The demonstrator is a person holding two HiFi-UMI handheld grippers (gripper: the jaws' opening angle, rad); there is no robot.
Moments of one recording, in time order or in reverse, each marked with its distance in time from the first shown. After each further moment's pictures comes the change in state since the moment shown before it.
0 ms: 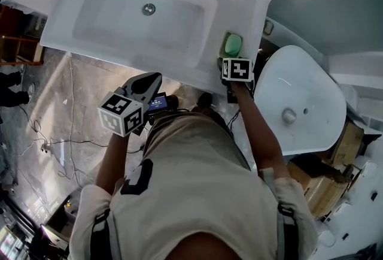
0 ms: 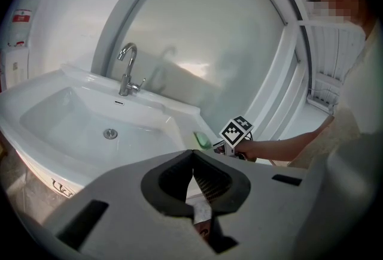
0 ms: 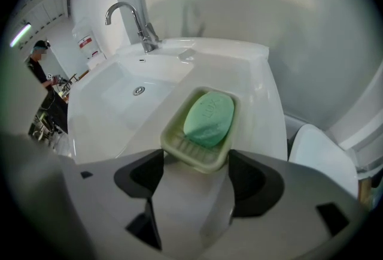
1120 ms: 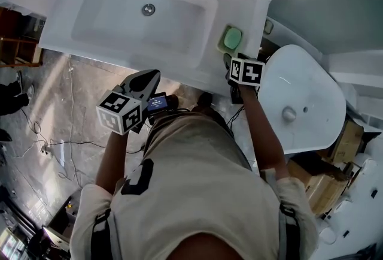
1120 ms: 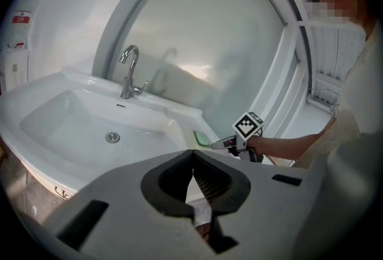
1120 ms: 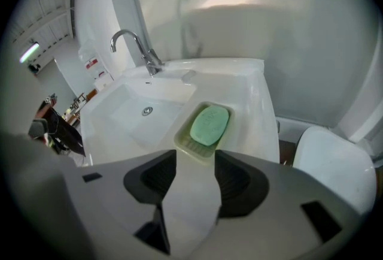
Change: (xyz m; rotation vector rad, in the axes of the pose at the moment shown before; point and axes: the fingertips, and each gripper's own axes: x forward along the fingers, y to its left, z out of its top) left arm 0.000 0.013 0.008 0.005 -0.006 0.003; right arm -0.030 0.003 0.028 0.060 -0.130 0.079
